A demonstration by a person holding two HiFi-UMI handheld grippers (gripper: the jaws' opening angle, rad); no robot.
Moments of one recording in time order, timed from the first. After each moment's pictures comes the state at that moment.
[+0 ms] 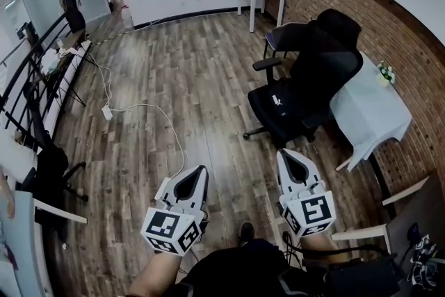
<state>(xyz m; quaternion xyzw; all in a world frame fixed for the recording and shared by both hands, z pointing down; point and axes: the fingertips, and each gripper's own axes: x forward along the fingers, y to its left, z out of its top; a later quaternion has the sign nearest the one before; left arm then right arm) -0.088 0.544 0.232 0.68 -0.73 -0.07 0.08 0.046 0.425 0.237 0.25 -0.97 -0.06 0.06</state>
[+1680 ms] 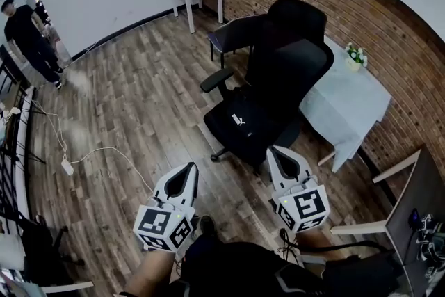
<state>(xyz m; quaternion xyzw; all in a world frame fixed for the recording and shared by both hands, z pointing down) -0.152 0.229 0.252 0.77 -0.63 -0.05 0.10 0.012 0.156 0.260 0.37 -0.93 -0.02 0.08</state>
